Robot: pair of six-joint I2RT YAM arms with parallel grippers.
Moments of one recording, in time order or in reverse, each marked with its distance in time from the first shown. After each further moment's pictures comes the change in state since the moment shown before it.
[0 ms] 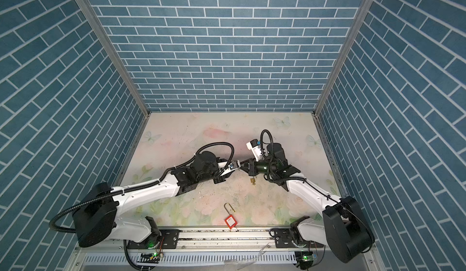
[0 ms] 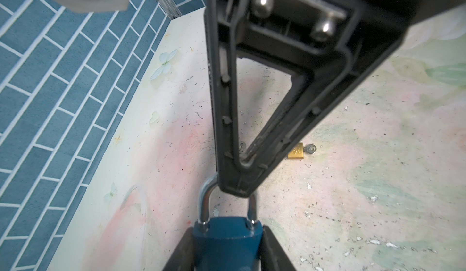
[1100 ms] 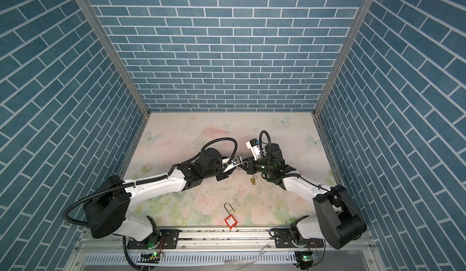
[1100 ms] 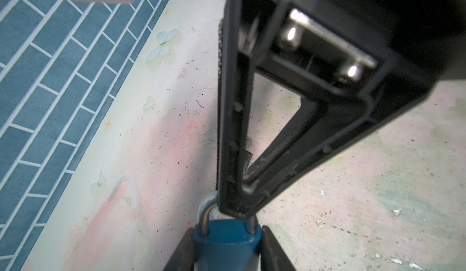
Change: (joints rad) left arm 0.025 0.095 0.061 -0.003 0.002 -0.054; right arm -0.001 0.097 -0.017 0.137 0.045 0.015
